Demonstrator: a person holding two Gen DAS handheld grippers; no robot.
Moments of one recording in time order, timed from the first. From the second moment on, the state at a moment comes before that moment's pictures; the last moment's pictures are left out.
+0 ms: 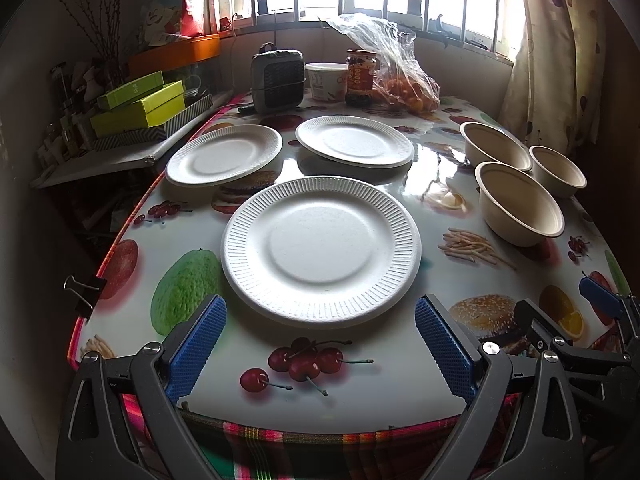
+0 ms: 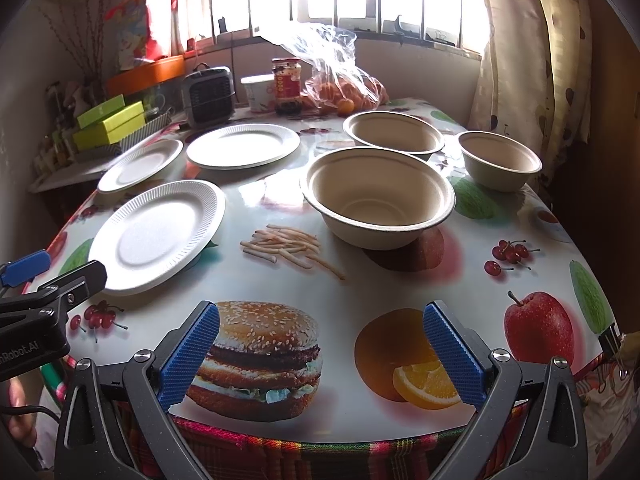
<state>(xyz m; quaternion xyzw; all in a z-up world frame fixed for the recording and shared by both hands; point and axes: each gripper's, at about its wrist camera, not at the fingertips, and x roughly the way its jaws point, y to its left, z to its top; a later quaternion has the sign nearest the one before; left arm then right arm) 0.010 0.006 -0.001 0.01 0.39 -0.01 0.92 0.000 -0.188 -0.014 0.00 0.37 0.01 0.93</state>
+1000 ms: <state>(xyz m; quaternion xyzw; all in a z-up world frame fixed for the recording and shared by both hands) 0.060 0.123 0.057 -0.06 0.34 0.05 0.94 0.081 -0.137 0.073 -0.03 0.30 0.12 0.95</state>
